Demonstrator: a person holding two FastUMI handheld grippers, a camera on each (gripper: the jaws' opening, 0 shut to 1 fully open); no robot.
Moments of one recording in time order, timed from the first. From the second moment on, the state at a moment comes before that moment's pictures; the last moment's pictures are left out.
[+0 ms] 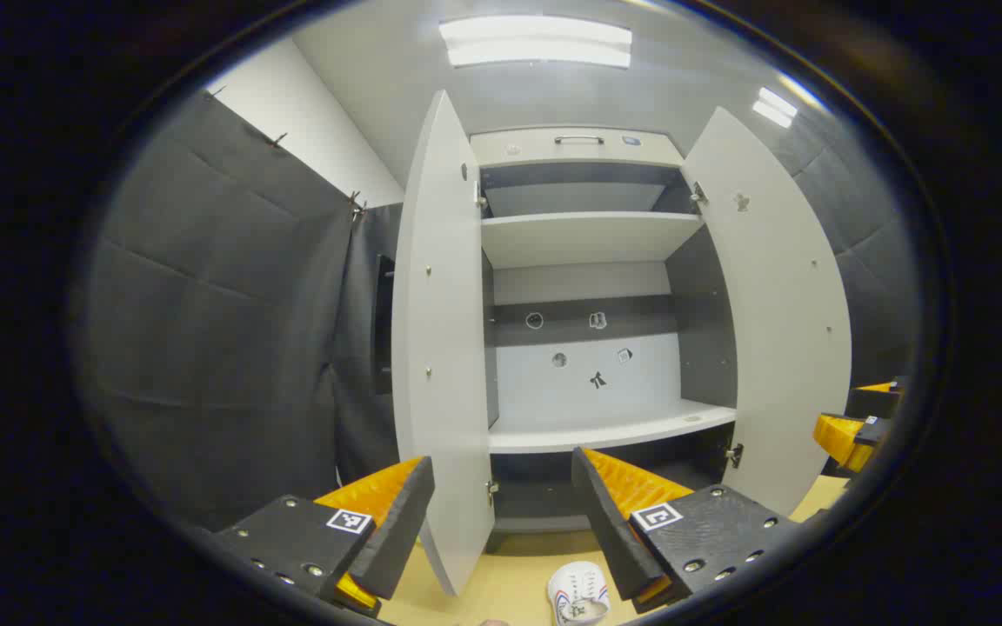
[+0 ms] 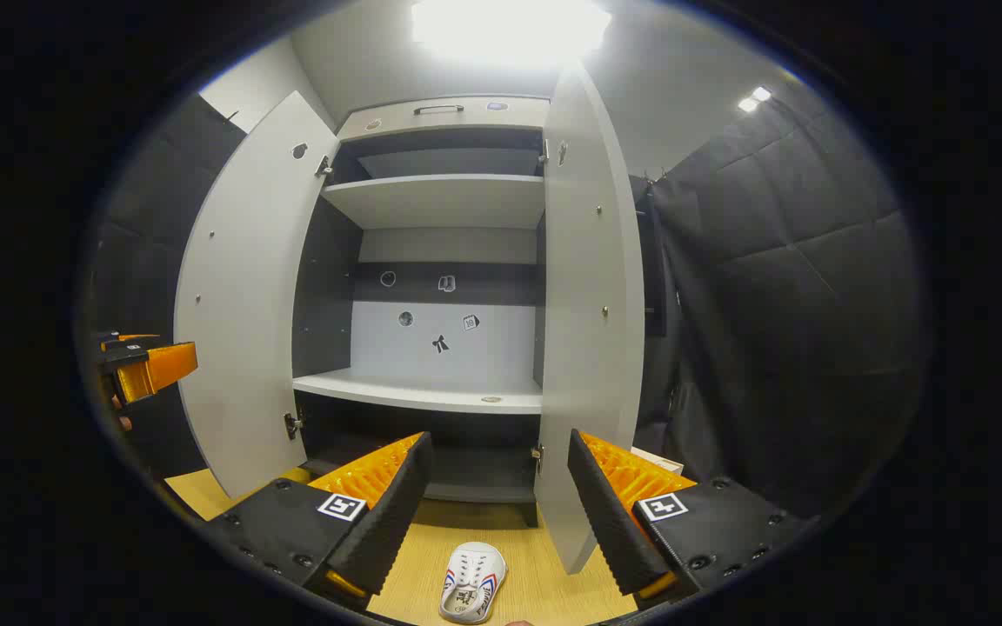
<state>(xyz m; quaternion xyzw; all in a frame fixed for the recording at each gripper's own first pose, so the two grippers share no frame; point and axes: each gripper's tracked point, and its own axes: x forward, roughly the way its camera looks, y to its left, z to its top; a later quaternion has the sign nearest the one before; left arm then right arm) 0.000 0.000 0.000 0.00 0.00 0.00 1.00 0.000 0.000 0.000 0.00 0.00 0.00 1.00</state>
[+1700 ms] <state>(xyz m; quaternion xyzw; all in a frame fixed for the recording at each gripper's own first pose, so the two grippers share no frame) -0.006 0.032 0.003 0.02 0.00 0.06 1.00 0.062 0.042 -0.117 -0.03 0.14 0.06 0.99</state>
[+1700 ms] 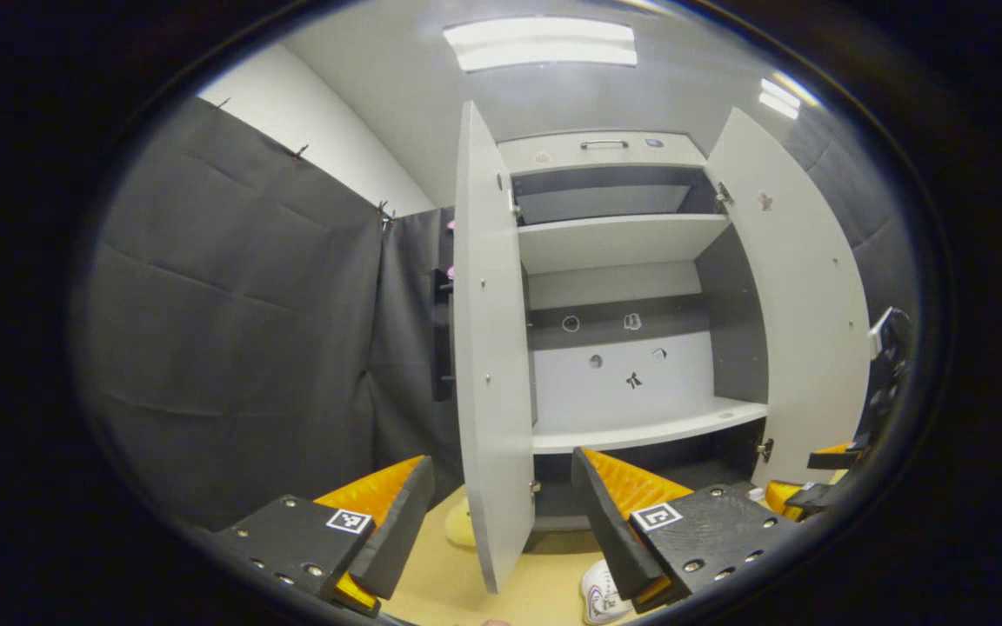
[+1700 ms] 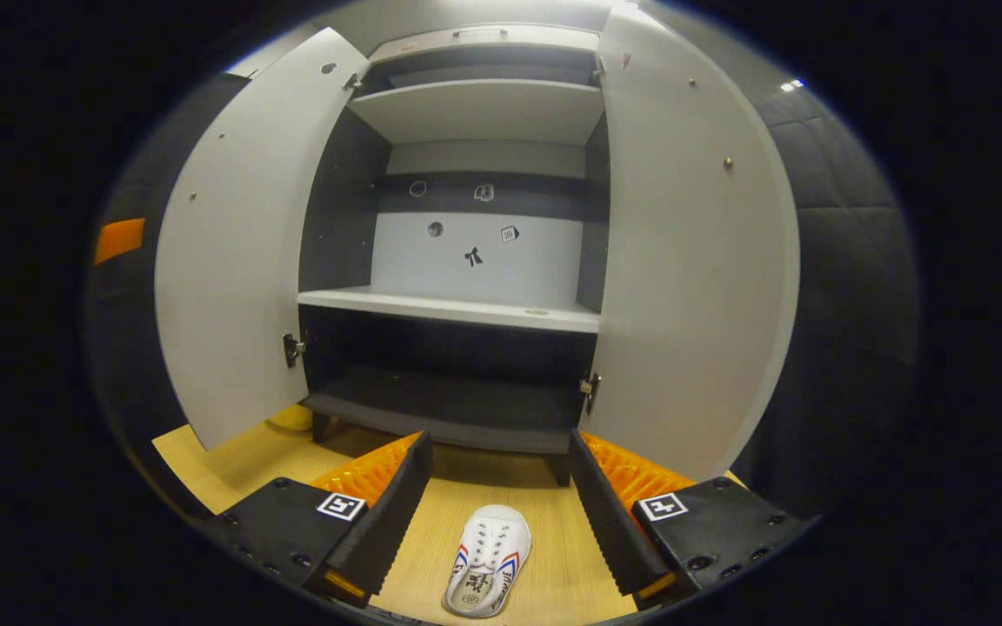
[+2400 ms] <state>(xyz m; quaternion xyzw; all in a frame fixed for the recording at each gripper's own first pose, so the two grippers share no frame) -0.030 0.057 -0.001 0.04 0.01 0.12 0.99 0.063 0.071 -0.269 -0.06 0.34 0.11 0.93</state>
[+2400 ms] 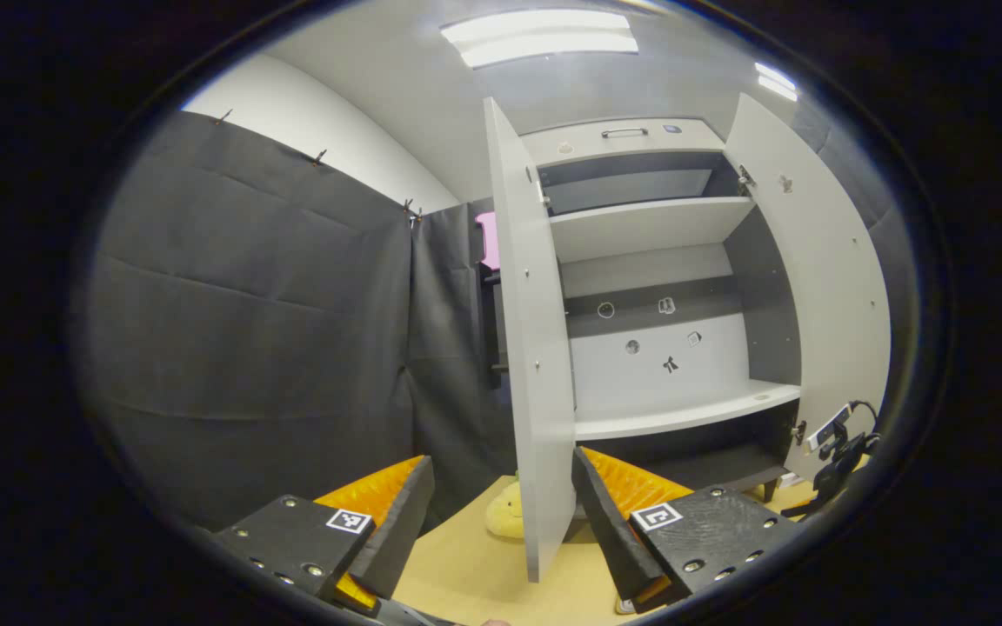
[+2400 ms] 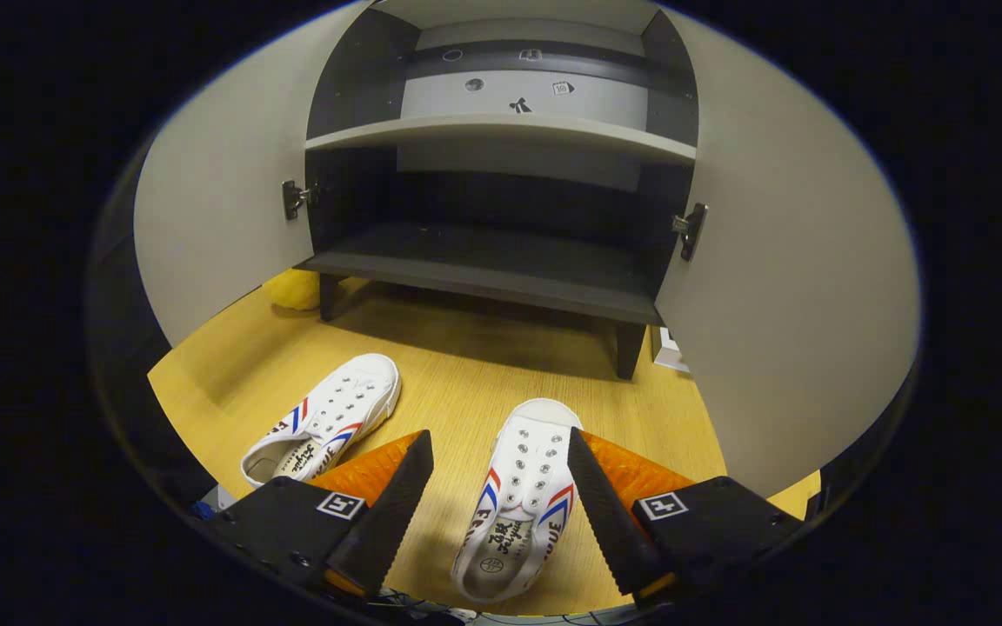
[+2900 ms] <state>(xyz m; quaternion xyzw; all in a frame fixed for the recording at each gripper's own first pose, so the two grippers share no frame) -0.032 0.061 -0.007 0.05 0.03 0.15 0.99 0.051 0.080 -0.336 -0.03 0.45 0.11 0.88</state>
